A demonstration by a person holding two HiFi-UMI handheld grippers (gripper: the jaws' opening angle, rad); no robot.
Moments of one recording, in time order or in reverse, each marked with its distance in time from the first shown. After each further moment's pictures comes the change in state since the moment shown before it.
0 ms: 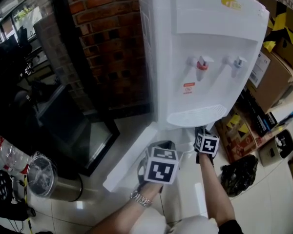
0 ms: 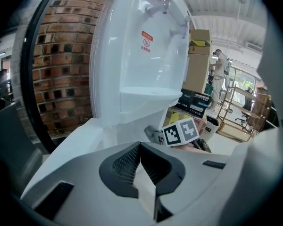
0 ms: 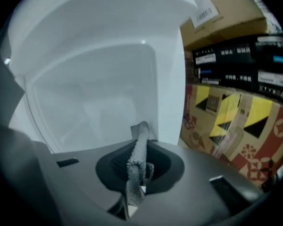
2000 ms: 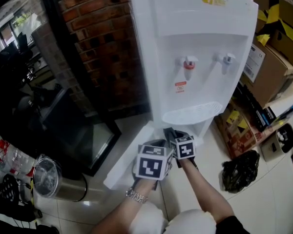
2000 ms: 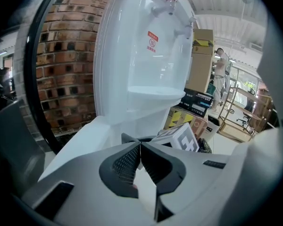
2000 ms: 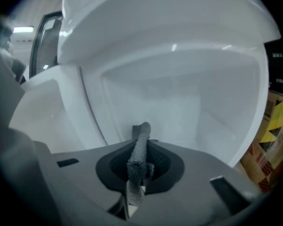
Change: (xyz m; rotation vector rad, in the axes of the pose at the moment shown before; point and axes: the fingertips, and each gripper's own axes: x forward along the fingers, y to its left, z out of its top) left arm -0.005 0.010 -0.001 -0.028 0.009 0.015; right arm -0.031 0.172 0.000 -0.178 -0.027 0.405
